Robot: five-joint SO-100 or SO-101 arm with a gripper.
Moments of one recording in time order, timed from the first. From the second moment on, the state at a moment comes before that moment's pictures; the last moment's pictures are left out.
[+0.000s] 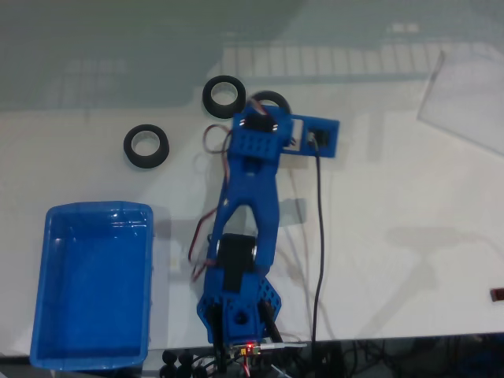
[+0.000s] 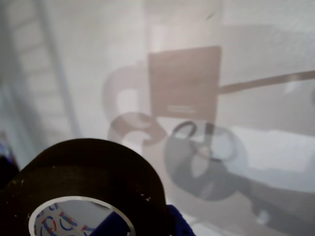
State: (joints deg) arm 11.2 123.3 120.0 59.2 1.8
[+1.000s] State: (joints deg) arm -67.7 149.9 129.0 71.2 -5.9
